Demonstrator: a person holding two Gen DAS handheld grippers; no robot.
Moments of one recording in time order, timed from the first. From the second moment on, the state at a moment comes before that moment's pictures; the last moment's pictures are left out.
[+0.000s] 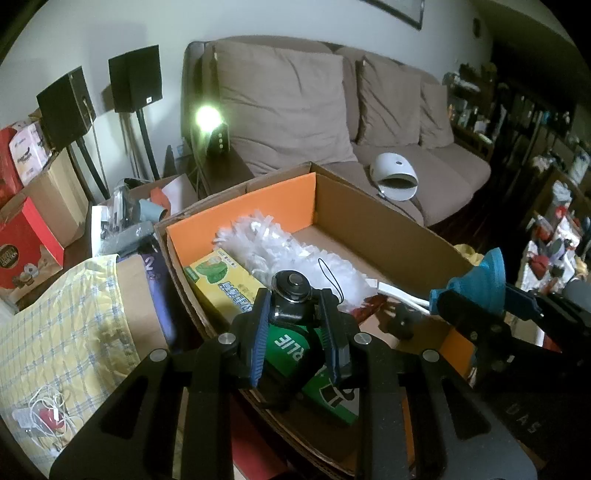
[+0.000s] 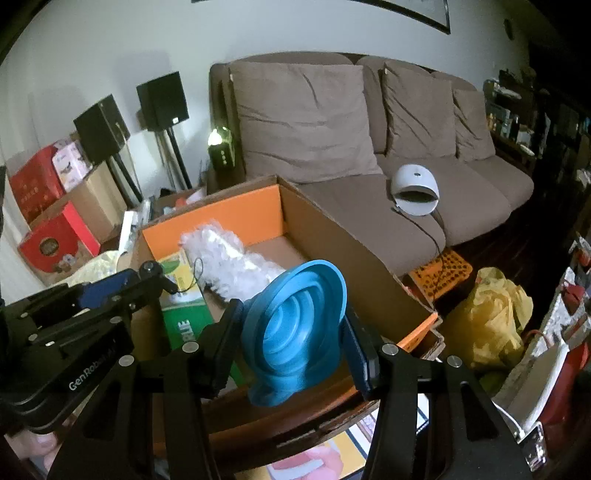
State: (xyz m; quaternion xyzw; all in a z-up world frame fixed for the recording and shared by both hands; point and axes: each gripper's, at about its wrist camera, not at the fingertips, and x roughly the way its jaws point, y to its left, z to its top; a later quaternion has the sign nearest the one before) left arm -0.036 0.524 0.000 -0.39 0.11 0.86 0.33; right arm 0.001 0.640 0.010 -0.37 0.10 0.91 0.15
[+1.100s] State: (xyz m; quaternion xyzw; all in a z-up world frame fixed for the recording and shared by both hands) left arm -0.034 0.528 -0.009 -0.39 0.11 0.85 0.33; right arm -0.005 0.635 -0.002 -0.40 0.09 0.90 0.12
